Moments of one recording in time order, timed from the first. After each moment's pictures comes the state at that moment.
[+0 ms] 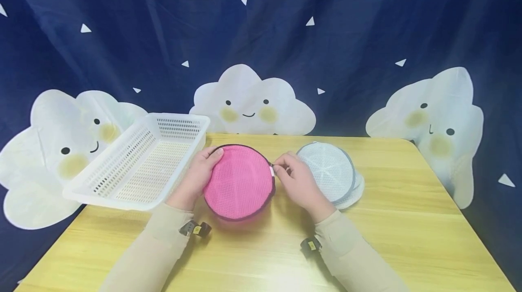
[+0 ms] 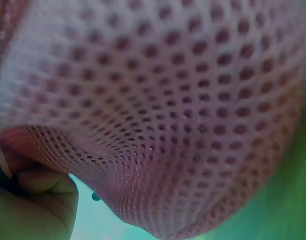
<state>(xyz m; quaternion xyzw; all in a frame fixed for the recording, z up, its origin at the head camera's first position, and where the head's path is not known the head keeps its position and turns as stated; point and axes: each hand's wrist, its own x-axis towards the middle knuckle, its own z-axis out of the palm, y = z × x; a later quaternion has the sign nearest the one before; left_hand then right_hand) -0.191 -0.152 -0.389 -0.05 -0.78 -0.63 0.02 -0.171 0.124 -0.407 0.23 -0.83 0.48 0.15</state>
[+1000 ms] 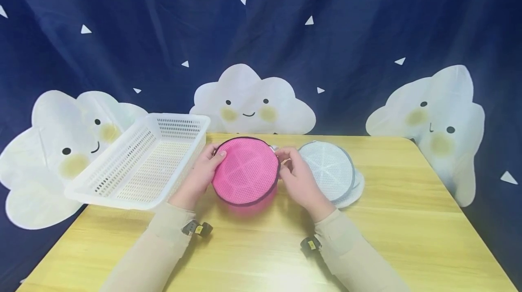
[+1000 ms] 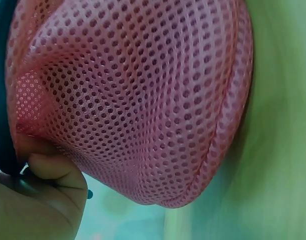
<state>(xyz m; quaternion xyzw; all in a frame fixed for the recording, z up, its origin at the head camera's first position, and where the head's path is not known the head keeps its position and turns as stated) -0.197 -0.147 -0.397 -0.05 -0.75 -0.66 0.01 -0.169 0.119 -0.404 0.19 -0.79 0.57 0.11</state>
